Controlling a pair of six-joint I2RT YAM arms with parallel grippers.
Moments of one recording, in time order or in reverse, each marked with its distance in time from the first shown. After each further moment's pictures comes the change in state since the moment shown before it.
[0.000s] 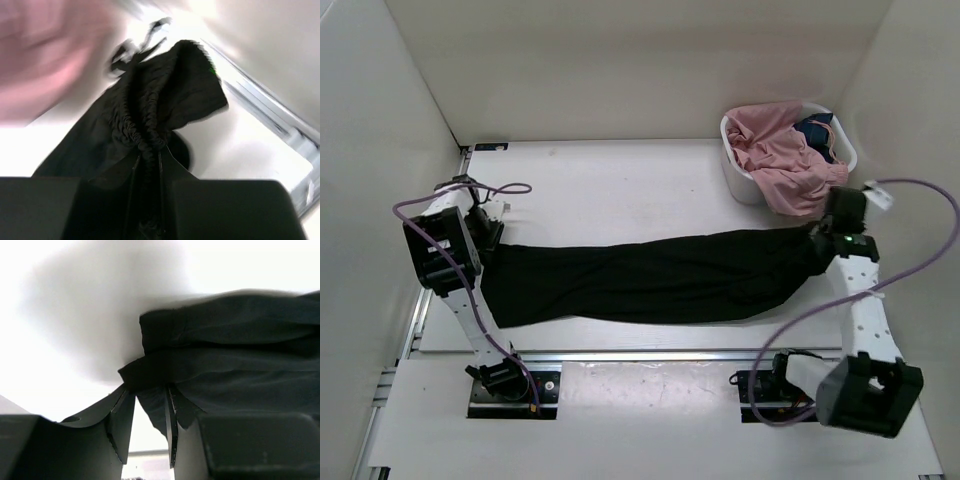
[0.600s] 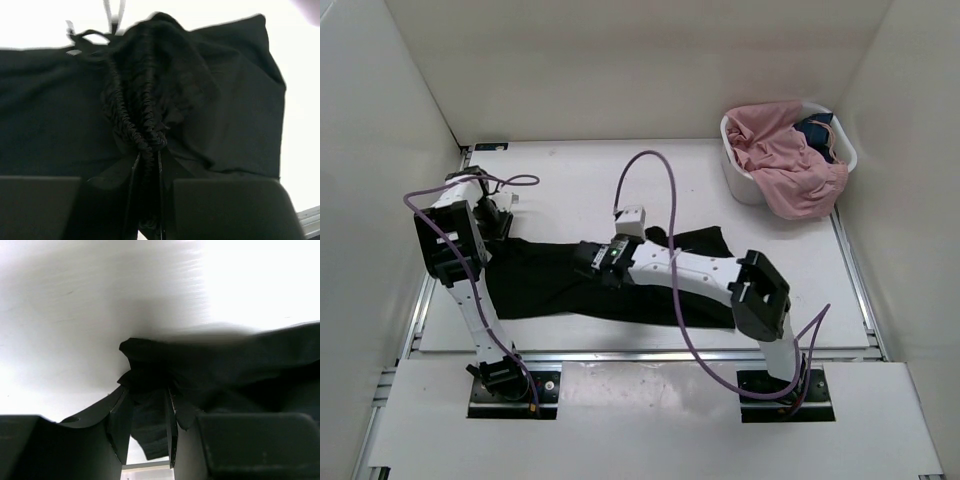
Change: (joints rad) left arm -0.071 0.111 0.163 -0.041 0.061 -0.072; right arm 1.440 0.848 0.794 -0.632 0.546 0.583
